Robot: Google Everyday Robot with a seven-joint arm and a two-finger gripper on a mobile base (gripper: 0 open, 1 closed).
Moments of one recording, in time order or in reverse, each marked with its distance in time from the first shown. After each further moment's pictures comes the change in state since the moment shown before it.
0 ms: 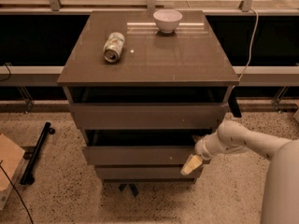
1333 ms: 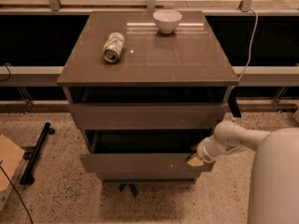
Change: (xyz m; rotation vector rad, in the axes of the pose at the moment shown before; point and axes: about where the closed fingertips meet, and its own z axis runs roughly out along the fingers) arm 0.022 0.007 0.000 -0.005 0.143 0.002
